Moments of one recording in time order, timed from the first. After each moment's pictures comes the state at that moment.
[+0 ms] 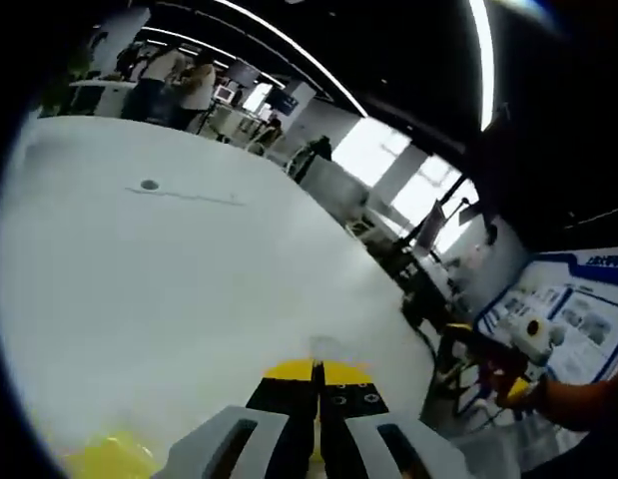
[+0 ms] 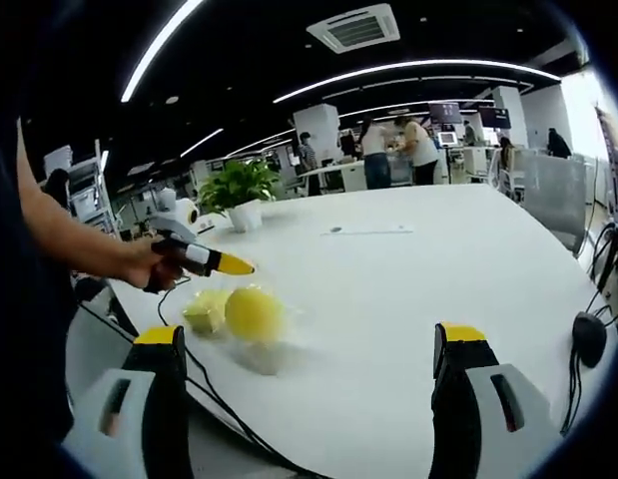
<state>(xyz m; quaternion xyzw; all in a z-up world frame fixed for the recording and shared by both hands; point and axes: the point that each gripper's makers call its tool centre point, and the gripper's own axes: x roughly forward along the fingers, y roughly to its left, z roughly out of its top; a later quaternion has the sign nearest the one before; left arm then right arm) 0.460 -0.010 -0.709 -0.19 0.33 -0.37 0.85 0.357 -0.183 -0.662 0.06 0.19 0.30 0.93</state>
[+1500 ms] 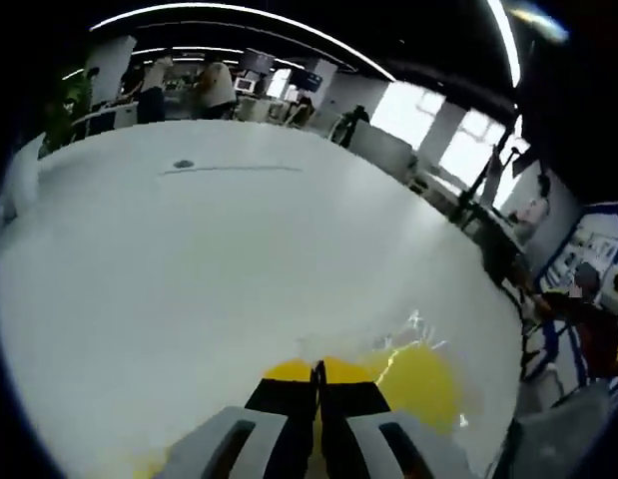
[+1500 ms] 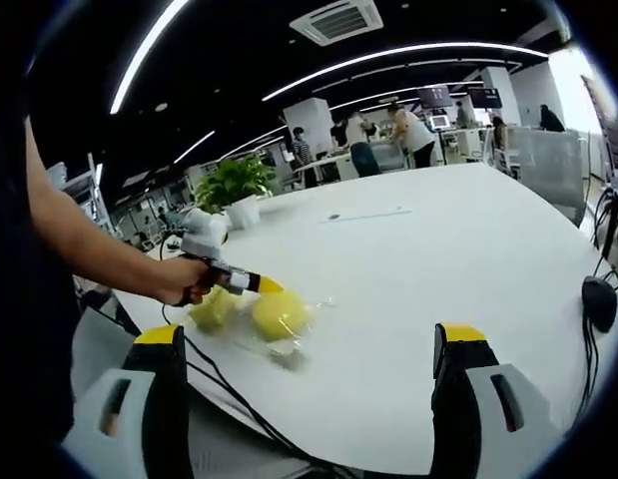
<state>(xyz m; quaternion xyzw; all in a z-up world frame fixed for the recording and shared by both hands) 0.483 -0.001 -0.793 0.00 0.36 -0.32 0.88 0.344 -0.184 -0.682 0.10 0.21 0.29 0.93</state>
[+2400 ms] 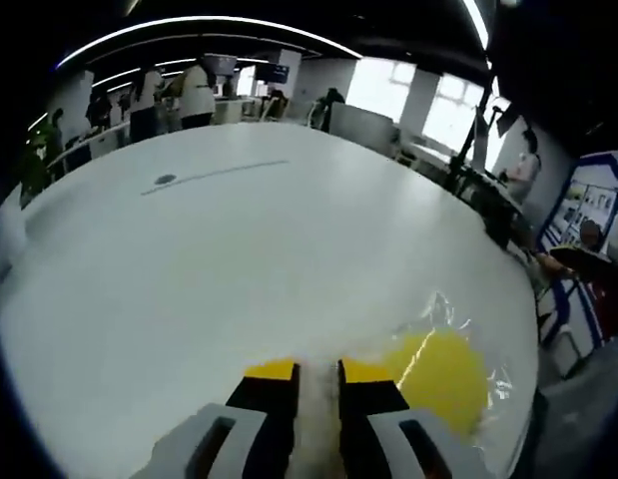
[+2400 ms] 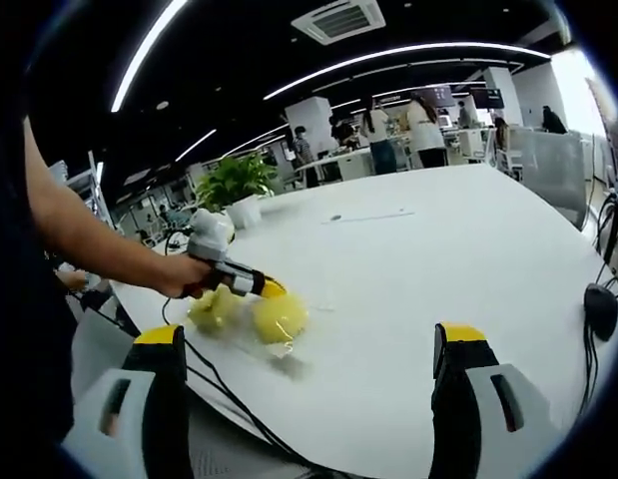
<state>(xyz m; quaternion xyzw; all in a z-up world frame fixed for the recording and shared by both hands) 0.500 0.015 -0.790 0.00 0.36 -0.31 0.88 0.349 -0.181 -0.677 0.09 0.21 0.29 0.93</state>
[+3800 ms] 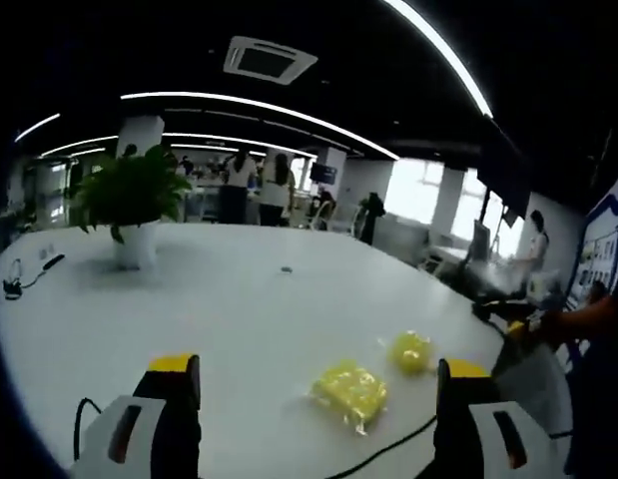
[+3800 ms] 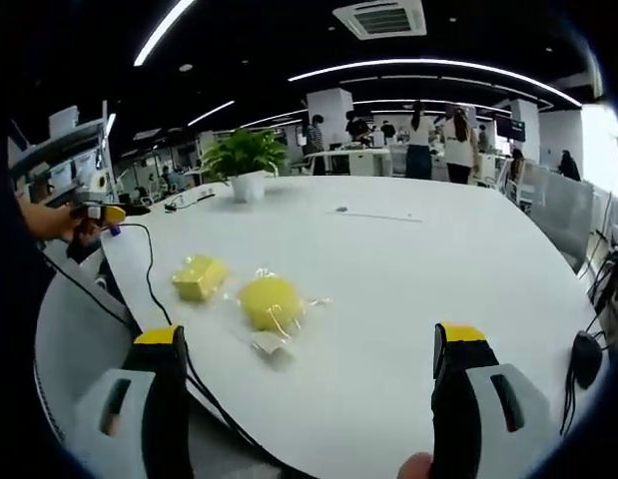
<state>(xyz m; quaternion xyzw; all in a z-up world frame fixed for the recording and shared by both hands) 0.355 0.244 -0.649 -0.08 0.18 -0.22 0.95 0.357 -0.165 -0.696 -0.01 0.22 0.31 0.93</state>
